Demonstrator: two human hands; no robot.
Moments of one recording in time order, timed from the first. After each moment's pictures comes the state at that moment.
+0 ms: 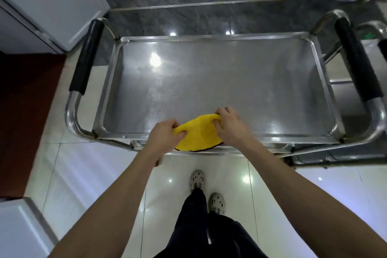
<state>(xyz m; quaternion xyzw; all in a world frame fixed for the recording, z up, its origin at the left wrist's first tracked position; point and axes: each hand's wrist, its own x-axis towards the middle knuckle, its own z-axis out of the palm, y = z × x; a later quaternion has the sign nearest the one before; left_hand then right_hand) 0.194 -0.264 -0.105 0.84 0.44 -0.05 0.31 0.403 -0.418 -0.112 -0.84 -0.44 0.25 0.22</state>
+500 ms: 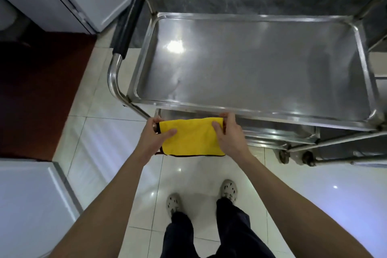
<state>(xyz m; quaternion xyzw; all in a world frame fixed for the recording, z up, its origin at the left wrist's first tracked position) 0.021 -0.298 -0.105 0.57 0.57 0.11 0.58 0.251 -0.450 -0.126 -0.80 -0.34 0.32 0.37</state>
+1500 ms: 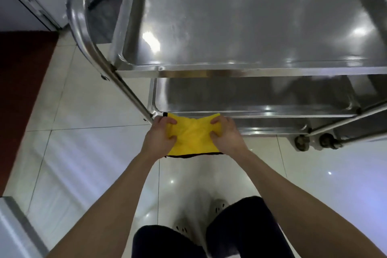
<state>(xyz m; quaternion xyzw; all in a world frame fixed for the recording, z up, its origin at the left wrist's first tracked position) -0.032 -0.233 -0.342 0.83 0.42 0.01 0.37 0.157 -0.397 -0.345 -0.86 -0.31 0.30 0.27</state>
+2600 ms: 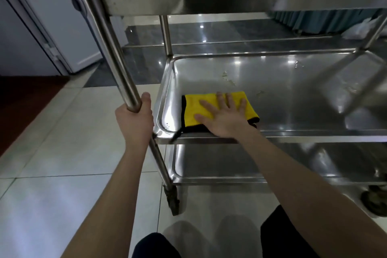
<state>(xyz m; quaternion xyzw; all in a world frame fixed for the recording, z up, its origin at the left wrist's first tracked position) 0.010 -0.076 -0.478 0.55 0.41 0.54 0.48 0.227 -0.205 -0.504 -0.88 -0.47 0.08 0.06</state>
